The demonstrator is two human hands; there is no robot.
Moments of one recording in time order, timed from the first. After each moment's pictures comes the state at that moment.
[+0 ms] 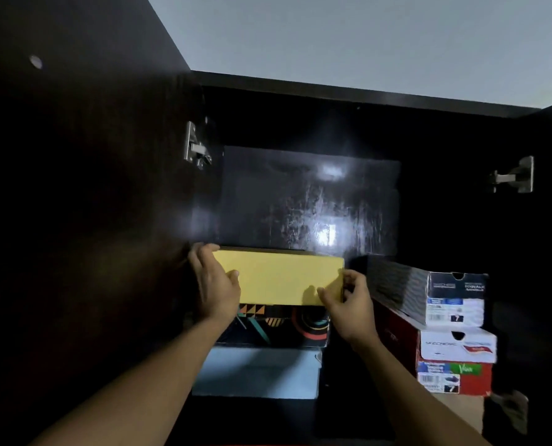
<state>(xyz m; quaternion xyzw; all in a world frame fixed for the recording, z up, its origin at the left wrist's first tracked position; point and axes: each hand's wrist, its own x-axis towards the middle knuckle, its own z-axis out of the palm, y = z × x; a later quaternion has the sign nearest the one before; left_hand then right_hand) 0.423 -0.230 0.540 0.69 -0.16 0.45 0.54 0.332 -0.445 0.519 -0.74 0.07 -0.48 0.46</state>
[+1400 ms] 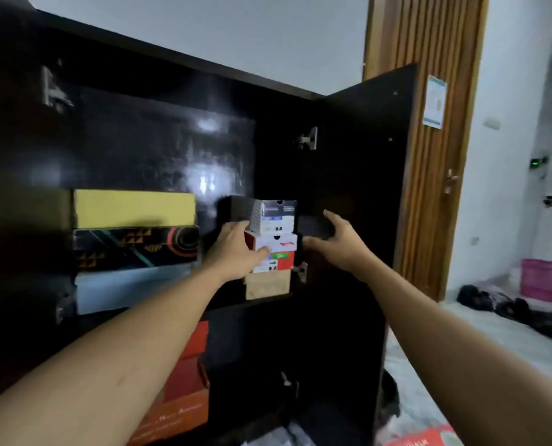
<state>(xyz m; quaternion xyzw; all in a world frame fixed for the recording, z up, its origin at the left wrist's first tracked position) 0.143 -0.298 0.529 0.79 -0.45 0.11 0.40 -0.026 -0.451 0.547 -0.83 0.25 -0.41 0.29</state>
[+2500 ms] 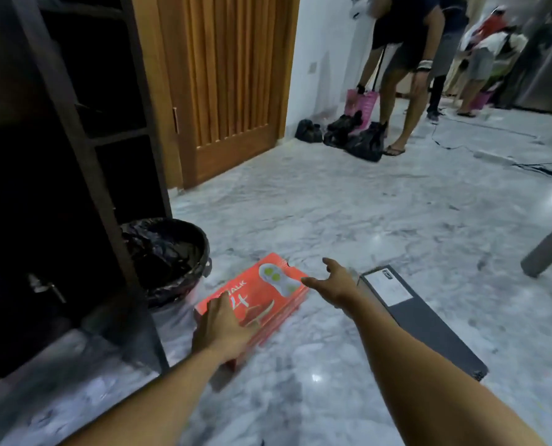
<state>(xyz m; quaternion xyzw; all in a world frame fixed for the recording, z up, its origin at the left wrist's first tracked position) -0.141 -0.633 0.066 0.77 -0.52 -0.27 0.24 -0.368 -0.744 0.112 -0.62 0.64 -0.24 0.38</state>
